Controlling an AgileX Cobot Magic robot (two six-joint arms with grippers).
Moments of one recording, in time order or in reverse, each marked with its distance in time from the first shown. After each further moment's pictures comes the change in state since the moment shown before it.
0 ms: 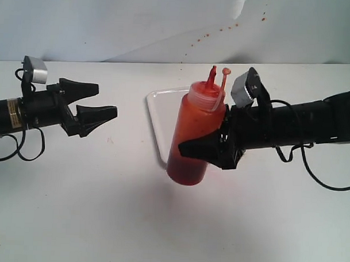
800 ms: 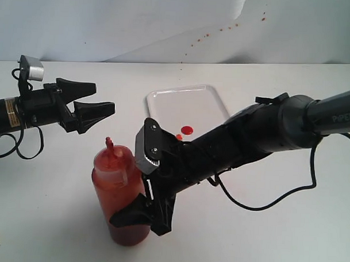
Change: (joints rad) left arm 0.010 0.000 0.000 -0.017 -0.002 -0.034; right arm 0.380 0.143 -0.157 -0.161 -0.134 0.000
